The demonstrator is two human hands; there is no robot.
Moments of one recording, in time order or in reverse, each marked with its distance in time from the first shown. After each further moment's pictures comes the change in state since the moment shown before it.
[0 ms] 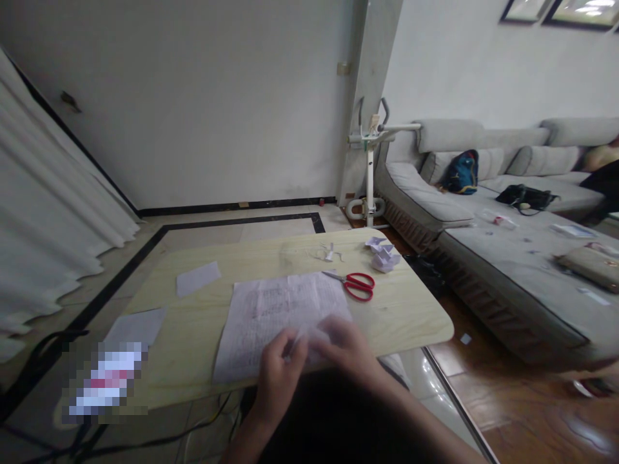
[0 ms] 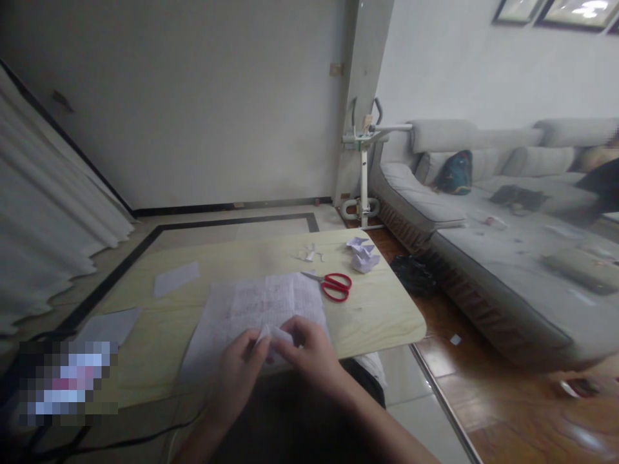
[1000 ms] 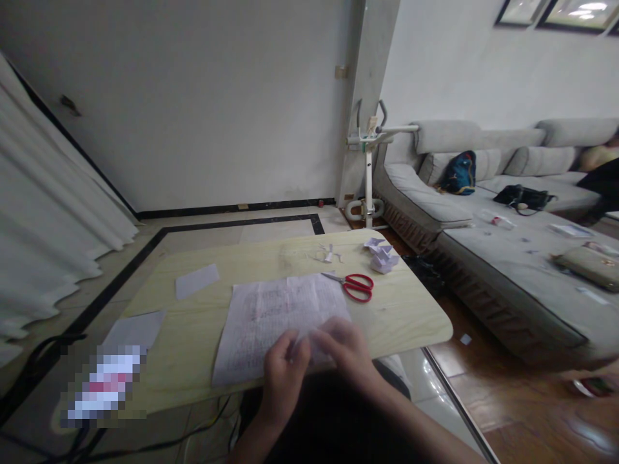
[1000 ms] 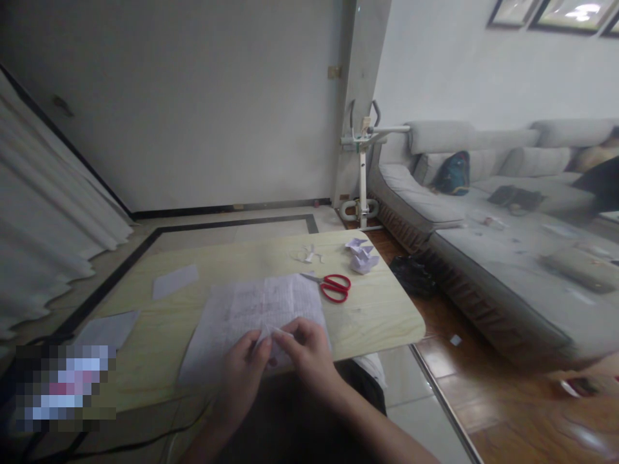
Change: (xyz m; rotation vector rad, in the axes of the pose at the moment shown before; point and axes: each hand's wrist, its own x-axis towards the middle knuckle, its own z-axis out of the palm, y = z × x) left_hand -0.001 -0.005 0.012 -0.006 0.080 -0.055; right_hand -0.004 -0.007 0.010 0.325 0.162 0.069
